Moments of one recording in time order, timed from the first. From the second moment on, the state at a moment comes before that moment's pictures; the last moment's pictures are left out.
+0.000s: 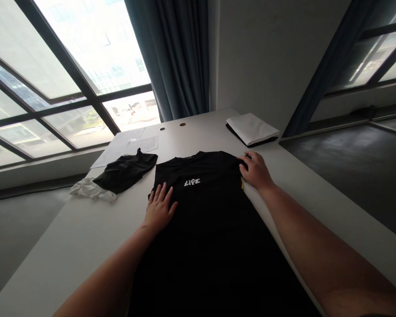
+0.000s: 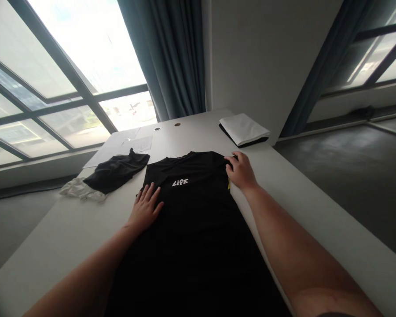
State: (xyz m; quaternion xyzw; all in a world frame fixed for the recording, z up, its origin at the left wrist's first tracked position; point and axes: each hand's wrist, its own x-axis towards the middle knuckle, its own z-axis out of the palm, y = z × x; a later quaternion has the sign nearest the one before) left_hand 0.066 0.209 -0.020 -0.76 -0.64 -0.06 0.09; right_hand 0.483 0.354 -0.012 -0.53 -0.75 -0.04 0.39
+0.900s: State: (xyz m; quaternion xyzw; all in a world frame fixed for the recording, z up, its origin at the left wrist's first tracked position) left_hand -0.004 0.058 -0.026 -0.80 -0.60 -0.04 0.05; right_hand 0.386 0.160 -0.027 -0.40 -0.90 0.06 0.13
